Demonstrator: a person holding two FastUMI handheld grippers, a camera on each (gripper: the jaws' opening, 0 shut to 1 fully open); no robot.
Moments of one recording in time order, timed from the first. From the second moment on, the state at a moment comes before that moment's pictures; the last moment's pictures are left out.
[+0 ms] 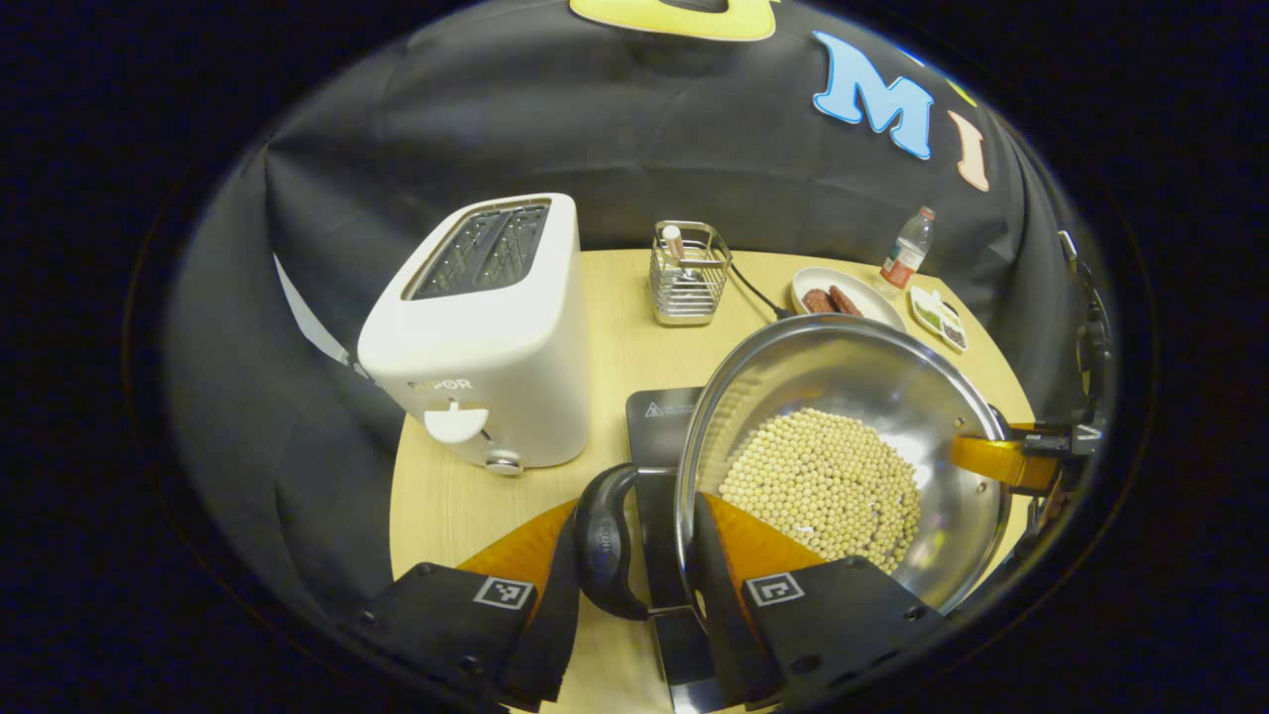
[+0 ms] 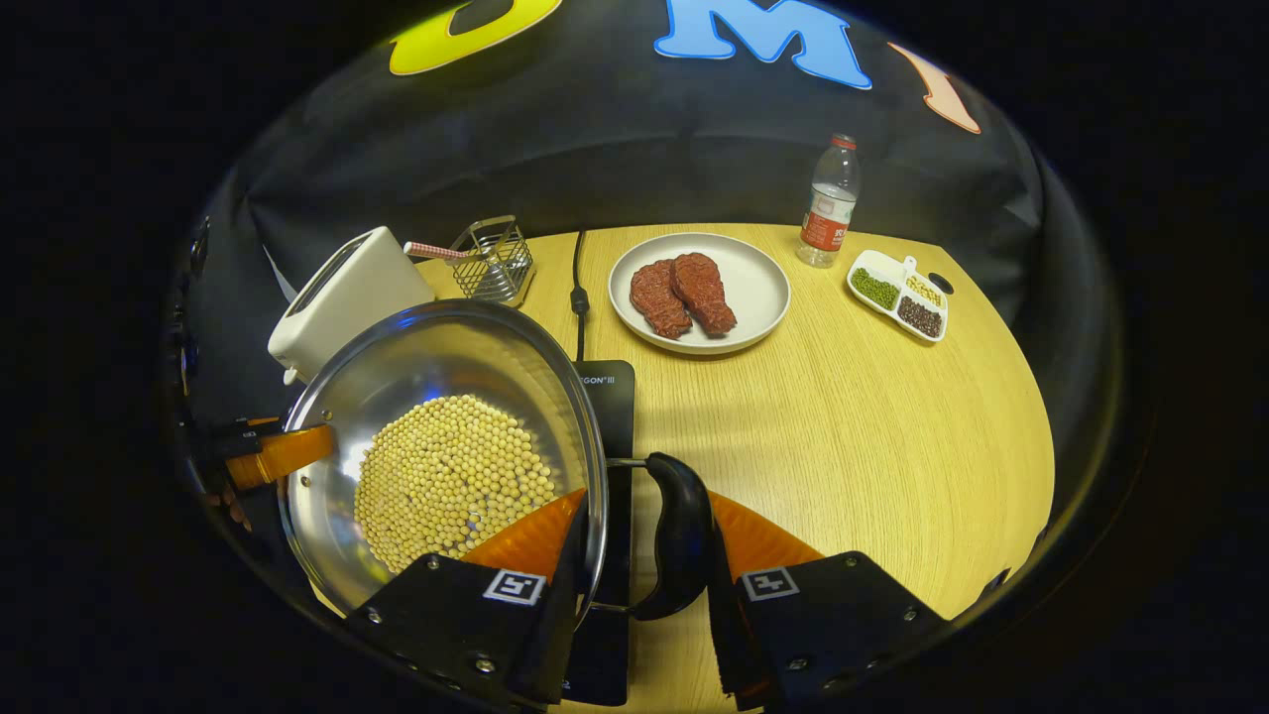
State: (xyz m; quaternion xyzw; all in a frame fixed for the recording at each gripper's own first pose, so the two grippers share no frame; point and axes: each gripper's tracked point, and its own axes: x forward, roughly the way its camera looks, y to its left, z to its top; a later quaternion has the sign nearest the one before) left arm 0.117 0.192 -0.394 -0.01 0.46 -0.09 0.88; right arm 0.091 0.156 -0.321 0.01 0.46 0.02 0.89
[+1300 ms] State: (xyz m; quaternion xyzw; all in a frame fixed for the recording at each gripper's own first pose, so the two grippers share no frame) left arm 0.116 0.158 -0.238 -0.09 0.26 -0.01 0.96; right arm 0.093 0.118 -0.189 0.03 0.27 0.07 0.96
